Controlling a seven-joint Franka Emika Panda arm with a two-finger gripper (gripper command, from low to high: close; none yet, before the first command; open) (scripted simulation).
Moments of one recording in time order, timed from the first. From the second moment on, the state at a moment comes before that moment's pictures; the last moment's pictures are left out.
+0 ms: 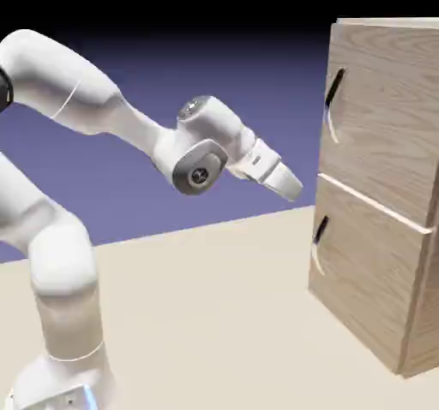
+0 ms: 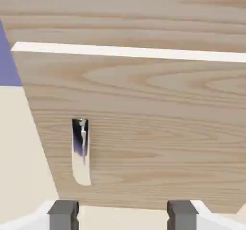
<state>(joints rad) -0.03 -0.58 0.04 -2.79 0.12 3.03 0.78</state>
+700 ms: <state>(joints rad) -0.36 -0.63 0.37 -2.60 1.03 2.99 1.07</state>
